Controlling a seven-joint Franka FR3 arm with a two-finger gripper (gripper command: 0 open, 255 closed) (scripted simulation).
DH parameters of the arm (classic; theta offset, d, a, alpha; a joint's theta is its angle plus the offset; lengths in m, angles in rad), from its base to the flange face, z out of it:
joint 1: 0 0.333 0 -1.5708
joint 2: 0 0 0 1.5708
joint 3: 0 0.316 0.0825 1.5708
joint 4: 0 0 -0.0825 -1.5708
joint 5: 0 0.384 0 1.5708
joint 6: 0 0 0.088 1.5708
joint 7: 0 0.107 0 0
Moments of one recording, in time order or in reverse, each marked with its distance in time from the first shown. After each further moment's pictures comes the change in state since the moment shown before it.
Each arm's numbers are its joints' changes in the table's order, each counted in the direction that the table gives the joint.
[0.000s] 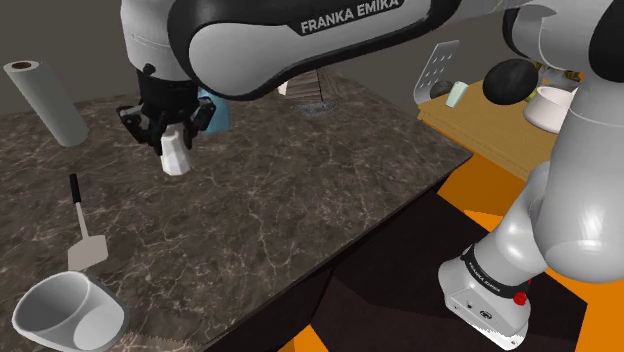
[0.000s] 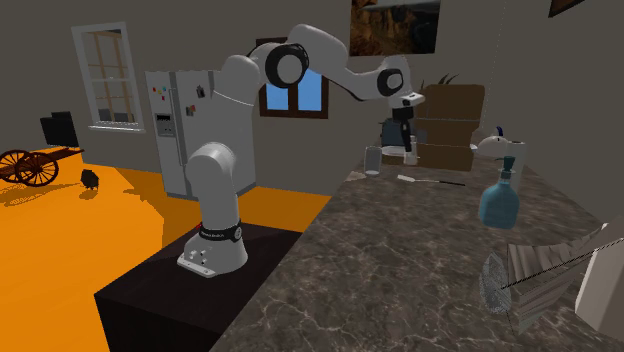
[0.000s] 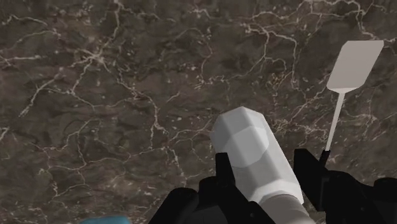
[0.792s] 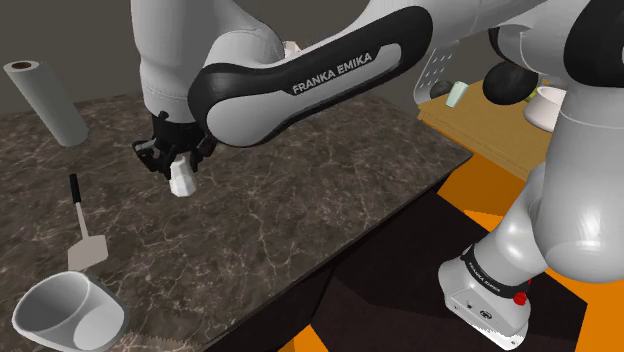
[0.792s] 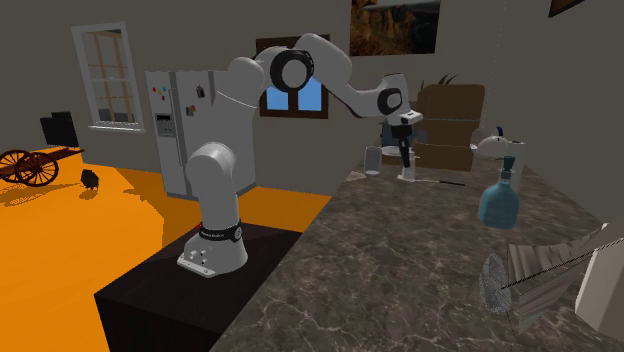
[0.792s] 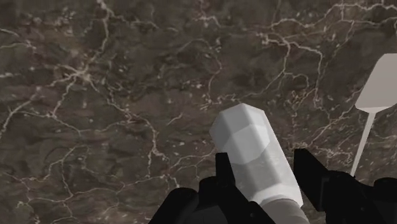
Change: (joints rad) arm 0.007 0.049 -0.020 -0.091 -0.042 0.135 0.038
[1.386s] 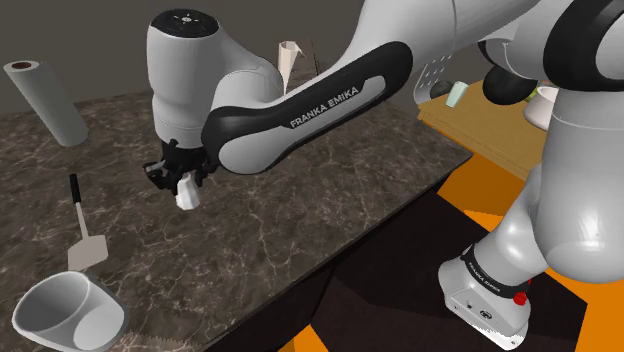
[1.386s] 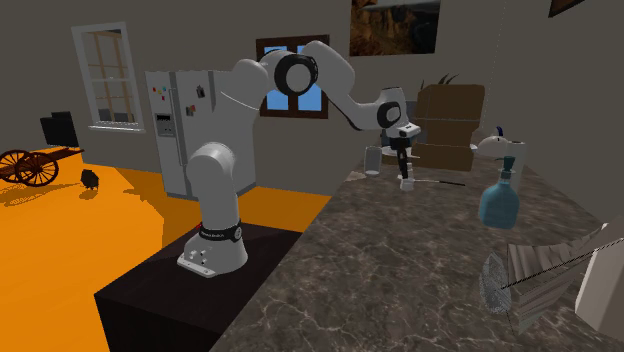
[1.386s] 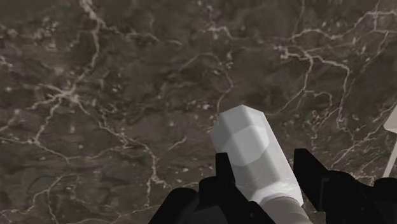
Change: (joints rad) arm 0.011 0.044 -0.020 -0.056 -0.038 0.095 0.034
